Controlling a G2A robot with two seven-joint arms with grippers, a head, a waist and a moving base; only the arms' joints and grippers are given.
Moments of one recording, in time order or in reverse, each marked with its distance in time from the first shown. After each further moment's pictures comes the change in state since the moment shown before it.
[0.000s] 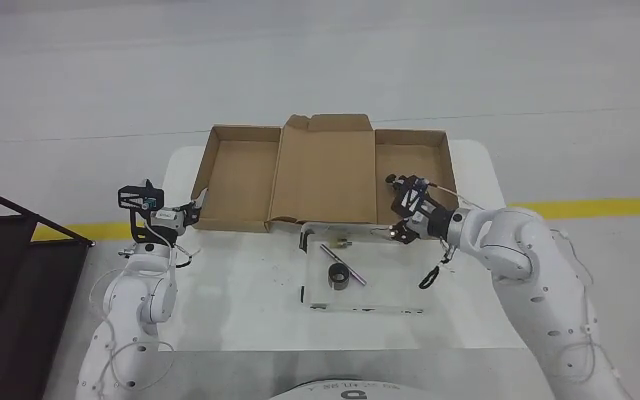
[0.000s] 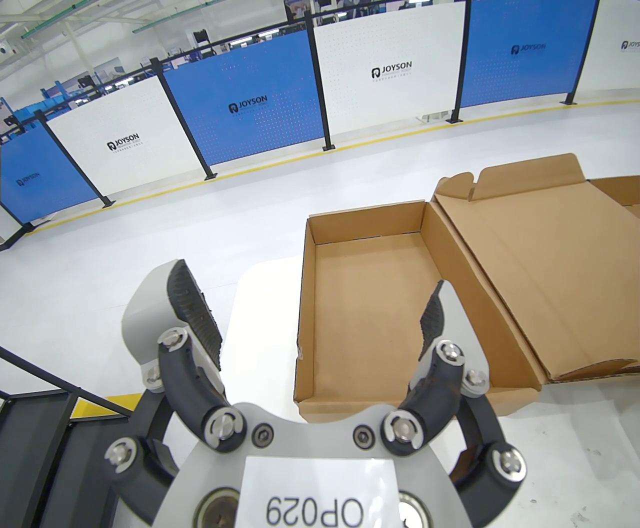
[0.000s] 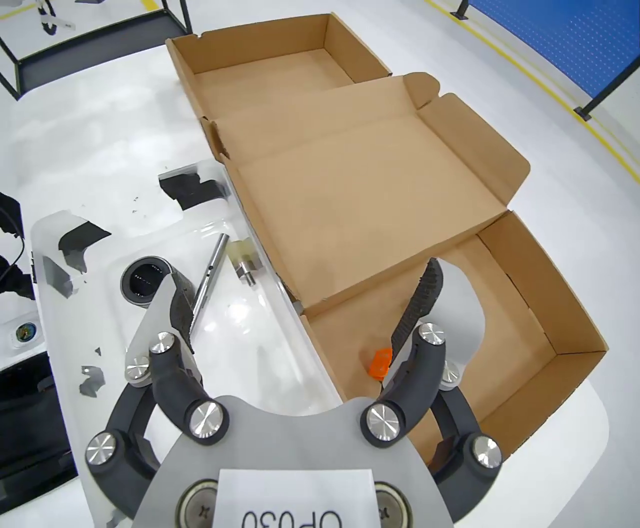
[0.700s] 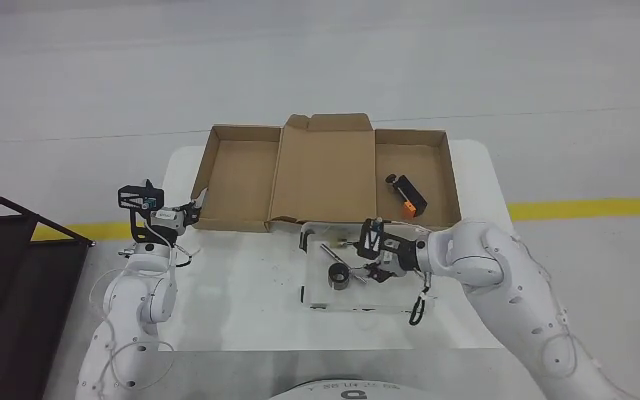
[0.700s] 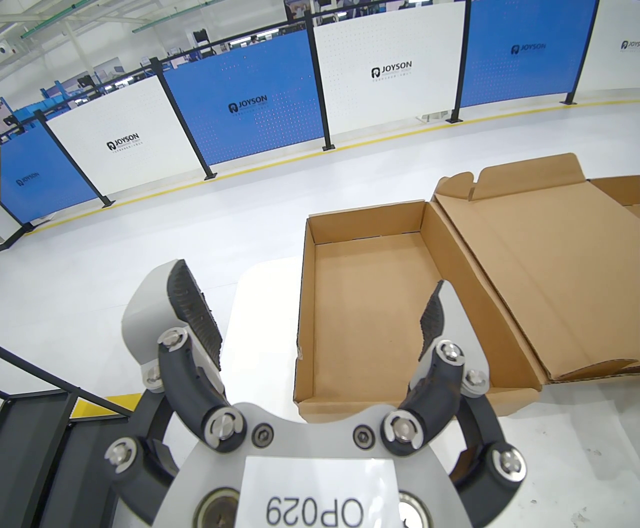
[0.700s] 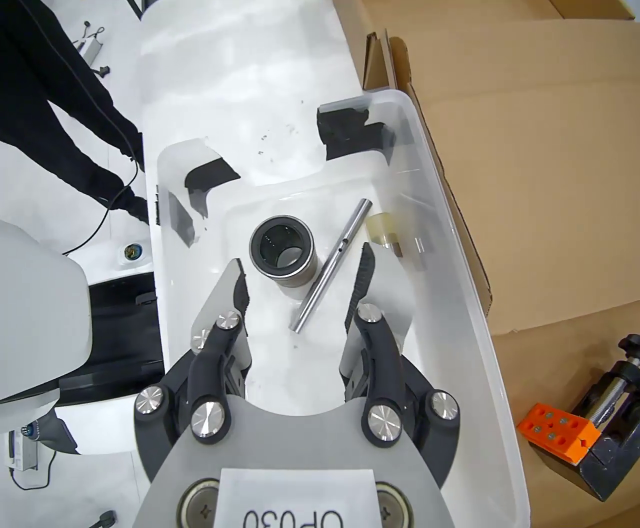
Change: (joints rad) left arm 0.000 0.000 0.000 0.000 0.000 0.000 0.000; right arm 0.054 0.018 -0.231 0.049 0.214 -0.070 0.261
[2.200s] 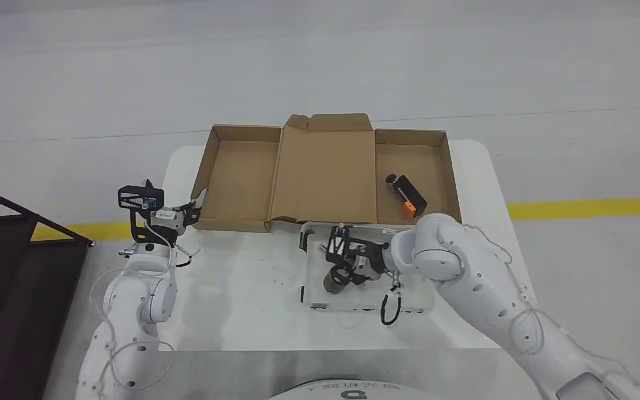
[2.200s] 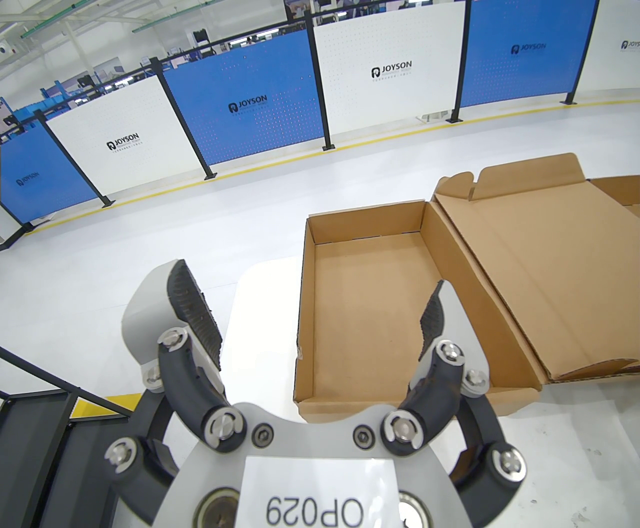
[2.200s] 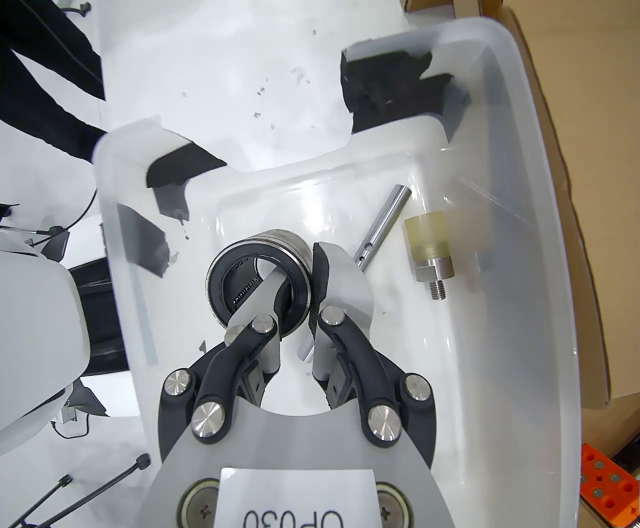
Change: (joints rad) left arm 0.000 0.000 0.000 0.000 0.000 0.000 0.000; right arm 0.163 -0.004 -0.243 0.082 0.022 0.130 0.063
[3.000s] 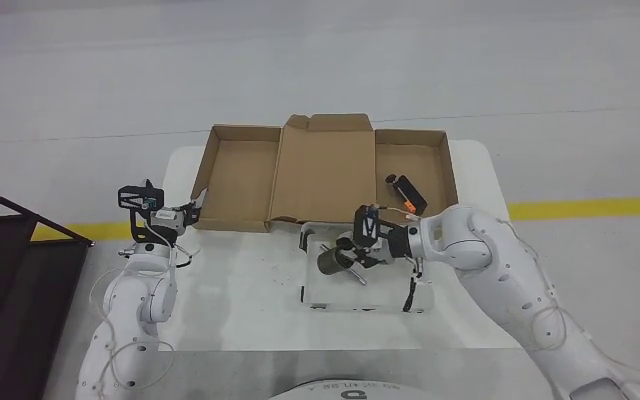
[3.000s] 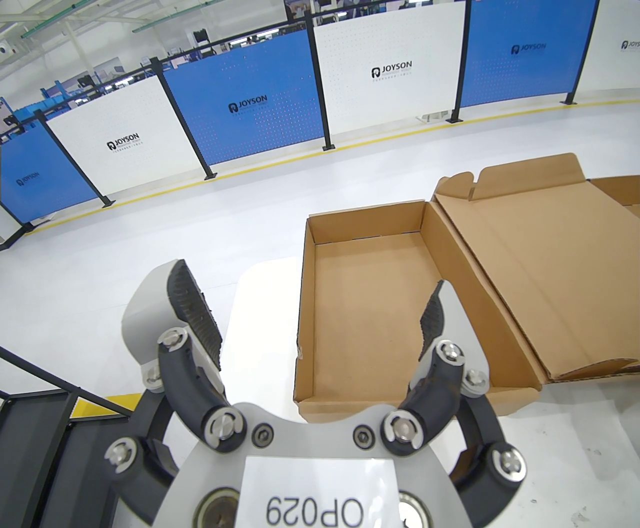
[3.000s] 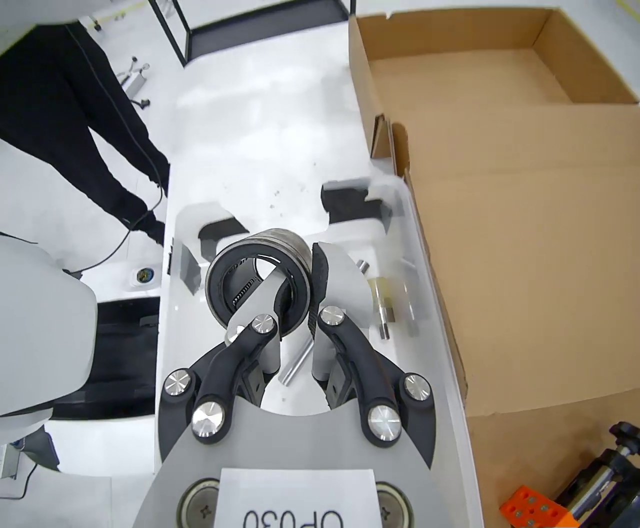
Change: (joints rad) left arm 0.000 0.000 0.000 0.000 0.000 0.000 0.000; right arm -0.024 0.035 0.142 0.035 0.056 -0.238 -0.312
